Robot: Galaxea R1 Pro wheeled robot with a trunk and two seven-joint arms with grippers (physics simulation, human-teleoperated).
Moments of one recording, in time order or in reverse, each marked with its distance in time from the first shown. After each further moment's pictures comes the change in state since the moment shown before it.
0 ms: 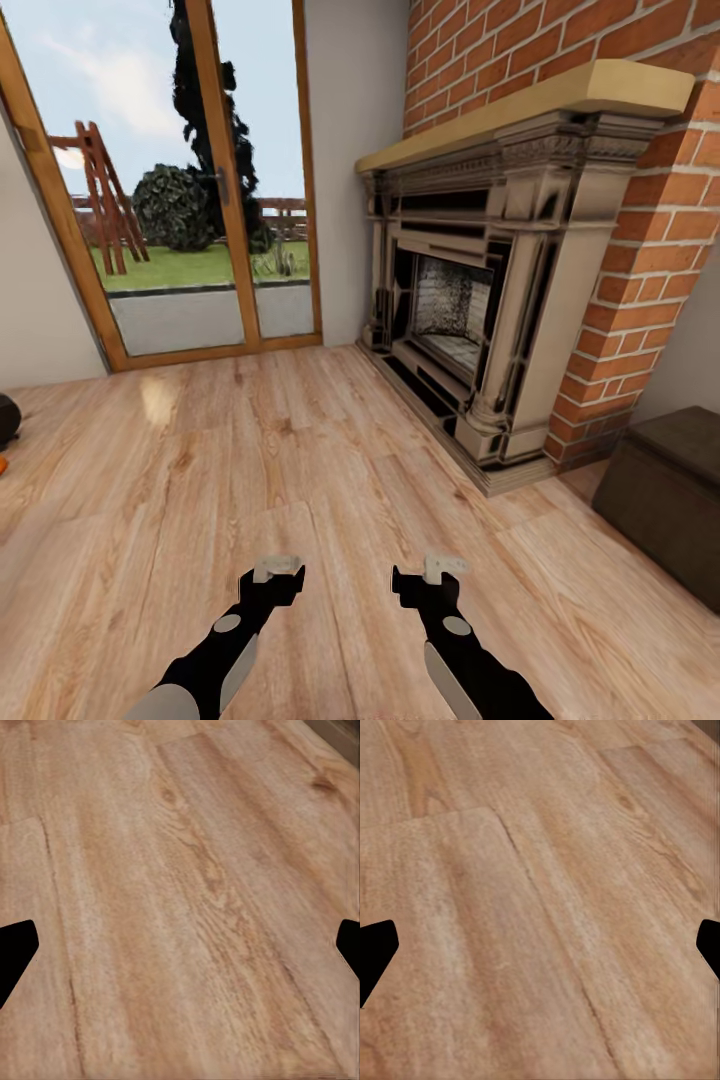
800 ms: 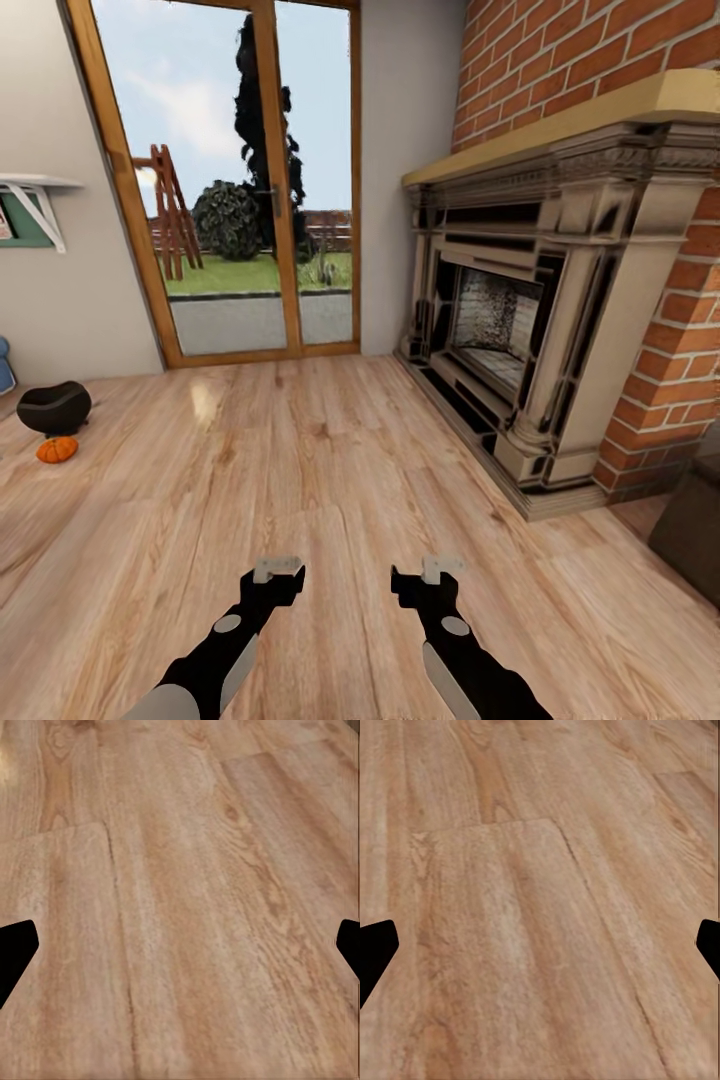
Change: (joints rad) left arm 0.000 -0.001 0.000 0.001 0.000 0.001 0.001; right arm 0.000 0.003 0.003 0.000 0.003 0.000 0.000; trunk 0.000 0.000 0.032
